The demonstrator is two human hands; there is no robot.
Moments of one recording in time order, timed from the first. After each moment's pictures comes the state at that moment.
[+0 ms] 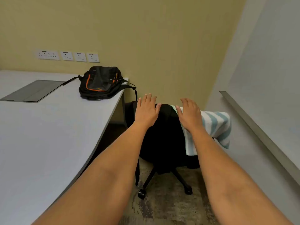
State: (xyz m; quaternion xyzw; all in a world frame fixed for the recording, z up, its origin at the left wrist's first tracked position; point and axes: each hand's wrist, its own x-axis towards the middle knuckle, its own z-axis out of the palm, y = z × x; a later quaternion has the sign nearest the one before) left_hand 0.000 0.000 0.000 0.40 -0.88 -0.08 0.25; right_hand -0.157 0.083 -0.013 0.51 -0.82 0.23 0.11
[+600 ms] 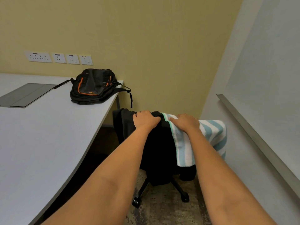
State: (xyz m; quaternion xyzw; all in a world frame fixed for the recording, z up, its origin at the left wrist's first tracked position) left_hand -0.063 -0.013 -0.005 0.55 -0.80 -0.18 0.14; right_hand -0.201 0.063 -0.006 0.46 -0.88 0.08 -0.07
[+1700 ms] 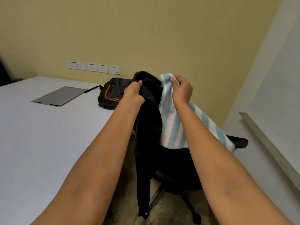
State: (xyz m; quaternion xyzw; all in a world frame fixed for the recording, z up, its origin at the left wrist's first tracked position) left_hand 0.037 -0.050 0.129 0.40 -0.29 -0.69 0.53; right_hand -0.096 -0.008 0.111 0.43 -0.65 0.62 -0.02
